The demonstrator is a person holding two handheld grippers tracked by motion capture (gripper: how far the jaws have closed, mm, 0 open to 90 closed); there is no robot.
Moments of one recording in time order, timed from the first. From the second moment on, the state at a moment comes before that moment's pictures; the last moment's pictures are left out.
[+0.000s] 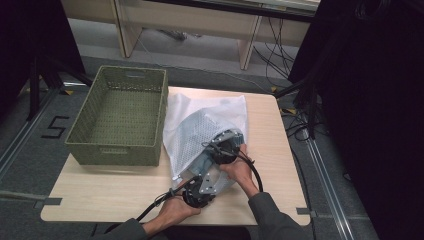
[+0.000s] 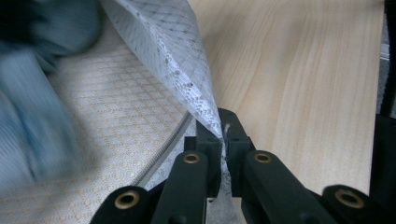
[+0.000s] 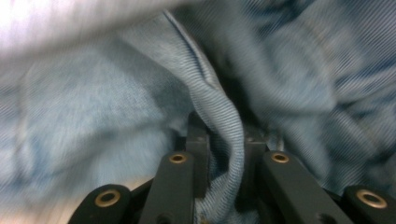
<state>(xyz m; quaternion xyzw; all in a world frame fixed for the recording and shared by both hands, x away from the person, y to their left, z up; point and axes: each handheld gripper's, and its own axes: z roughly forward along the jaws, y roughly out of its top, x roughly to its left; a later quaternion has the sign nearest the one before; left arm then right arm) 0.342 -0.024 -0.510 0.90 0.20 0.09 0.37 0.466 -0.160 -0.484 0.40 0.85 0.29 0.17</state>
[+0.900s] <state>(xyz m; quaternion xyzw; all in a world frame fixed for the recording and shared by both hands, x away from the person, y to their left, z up) 0.345 -0.020 -0.505 0.92 0.19 0.08 0.35 0.482 -0.253 -0.424 0.48 0.77 0.37 0.20</state>
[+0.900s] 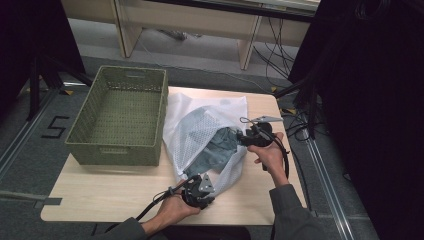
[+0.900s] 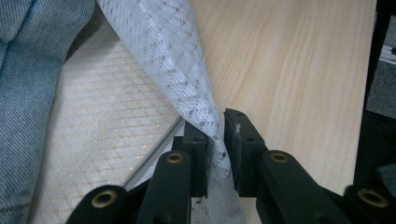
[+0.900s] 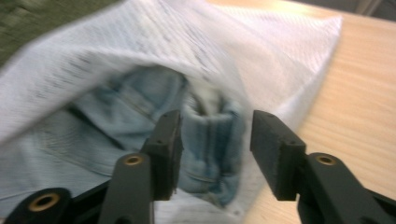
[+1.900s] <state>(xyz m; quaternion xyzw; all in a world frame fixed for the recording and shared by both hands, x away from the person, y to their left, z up) 0.343 -0.020 -0.504 0.92 0.17 0.08 0.34 0.502 -0.204 -0.471 0.43 0.82 0.30 0.21</state>
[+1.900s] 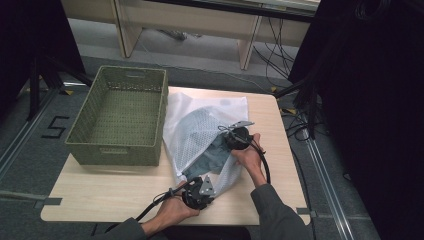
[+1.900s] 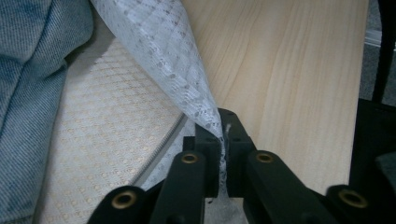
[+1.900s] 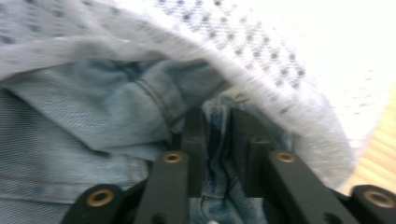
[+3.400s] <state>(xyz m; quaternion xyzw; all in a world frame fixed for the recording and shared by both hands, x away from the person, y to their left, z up) 0.325 0.124 -0.451 0.85 0.34 0.11 0.38 0.402 -0.226 -0.391 0.31 0.87 0.31 0.22</state>
